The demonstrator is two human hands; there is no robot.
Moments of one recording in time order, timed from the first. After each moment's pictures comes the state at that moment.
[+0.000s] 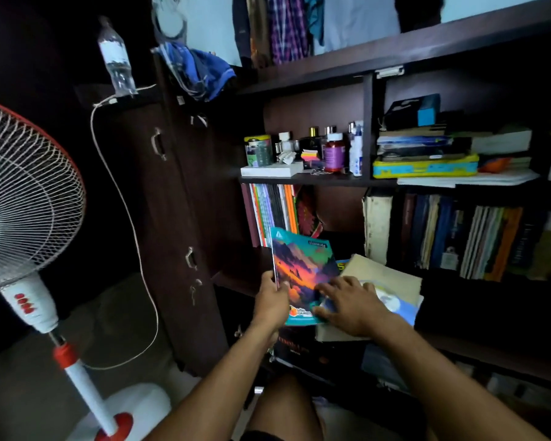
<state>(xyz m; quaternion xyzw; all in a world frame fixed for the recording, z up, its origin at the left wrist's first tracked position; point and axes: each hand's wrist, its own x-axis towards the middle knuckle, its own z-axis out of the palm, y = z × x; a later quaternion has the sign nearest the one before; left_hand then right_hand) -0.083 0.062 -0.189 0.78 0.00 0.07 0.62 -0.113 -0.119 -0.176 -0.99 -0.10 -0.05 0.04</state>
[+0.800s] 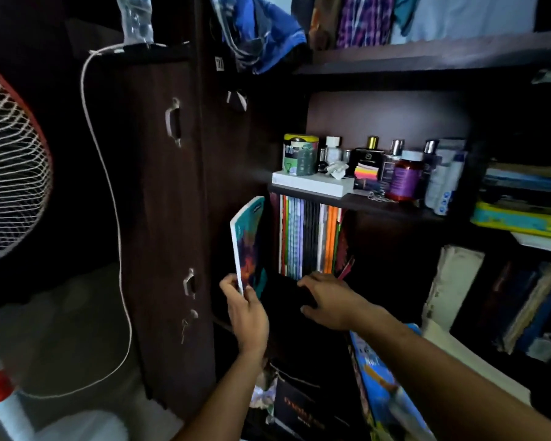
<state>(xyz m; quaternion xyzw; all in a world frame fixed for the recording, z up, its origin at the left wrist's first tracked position) 0.081 0.136 -0.211 0.68 0.11 0.31 0.65 0.100 -0.035 -0.148 -0.98 -0.21 -0.02 0.03</state>
